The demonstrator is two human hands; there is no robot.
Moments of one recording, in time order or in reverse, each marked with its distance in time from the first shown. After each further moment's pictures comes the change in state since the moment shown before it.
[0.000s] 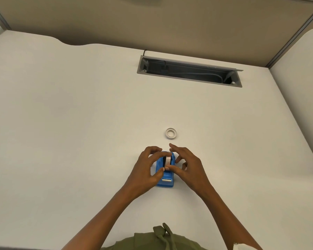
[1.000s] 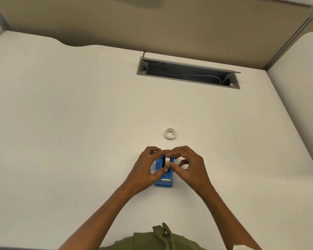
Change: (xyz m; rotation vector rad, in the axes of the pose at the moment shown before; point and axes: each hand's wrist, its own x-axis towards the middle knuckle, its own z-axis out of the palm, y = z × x) left_hand 0.006 -0.013 0.004 0.021 -0.013 0.000; right_hand -0.003 -0.015 -0.007 0.038 0.074 -0.088
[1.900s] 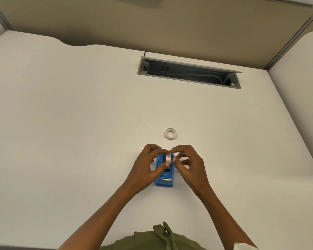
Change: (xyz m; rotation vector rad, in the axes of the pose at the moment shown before) left_hand 0.002 0.002 0.001 -0.091 0.085 0.018; right_hand -0.003 0.004 0.008 0.095 0.107 0.069
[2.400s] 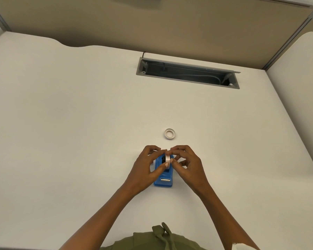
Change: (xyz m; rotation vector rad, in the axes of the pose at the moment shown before) left_hand -0.001 -0.004 0.003 0.018 0.001 -0.012; right_hand 0.002 0.000 -0.002 0.021 -0.075 0.010
